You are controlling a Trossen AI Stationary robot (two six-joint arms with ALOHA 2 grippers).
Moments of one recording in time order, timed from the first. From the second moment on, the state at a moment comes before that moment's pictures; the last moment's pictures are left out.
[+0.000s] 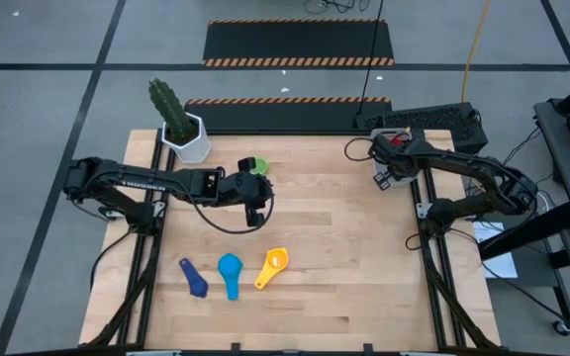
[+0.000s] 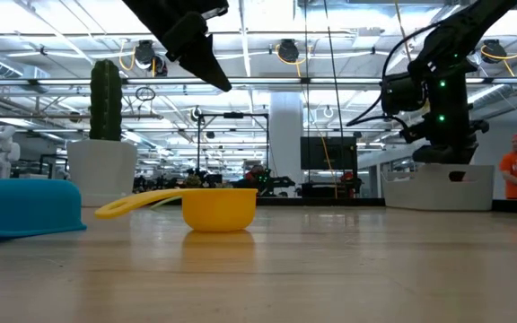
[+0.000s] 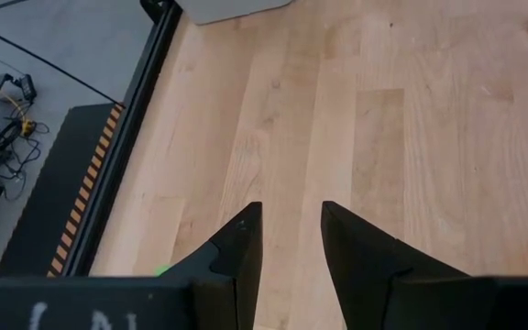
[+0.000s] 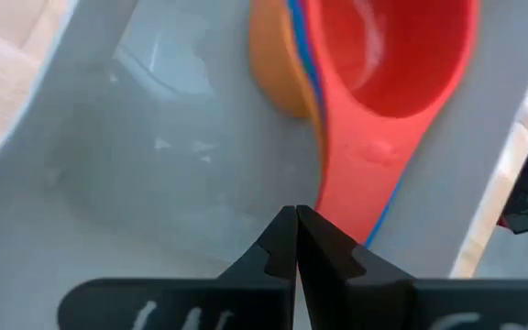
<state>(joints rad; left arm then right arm) 0.00 1.44 1.10 -0.41 -0.34 0.13 -0.74 1.28 0.68 -0.91 0.46 0.27</state>
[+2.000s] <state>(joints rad) -0.18 1.44 1.10 -0.48 -0.34 -0.18 0.08 1.10 0.68 -0.19 0.47 -0.10</state>
